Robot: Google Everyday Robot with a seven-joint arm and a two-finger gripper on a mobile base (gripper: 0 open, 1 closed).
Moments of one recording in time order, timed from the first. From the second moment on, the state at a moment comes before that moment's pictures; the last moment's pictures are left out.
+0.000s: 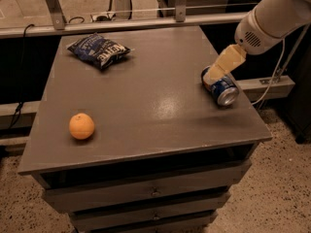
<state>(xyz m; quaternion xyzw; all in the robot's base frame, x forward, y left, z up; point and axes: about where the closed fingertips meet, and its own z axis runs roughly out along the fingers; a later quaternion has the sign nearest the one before) 0.590 -0.205 0.938 -0.40 0.87 0.01 0.28</state>
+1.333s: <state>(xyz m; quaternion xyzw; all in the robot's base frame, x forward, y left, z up) 0.643 -0.209 0.866 -0.18 0.96 0.01 0.20</state>
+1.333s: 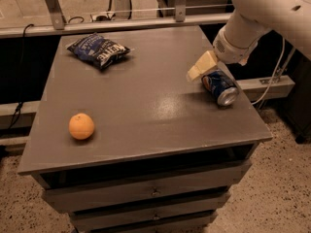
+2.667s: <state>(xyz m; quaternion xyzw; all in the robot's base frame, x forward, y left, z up) 0.642 -0.212 0.848 -0.16 0.97 -0.01 0.18</state>
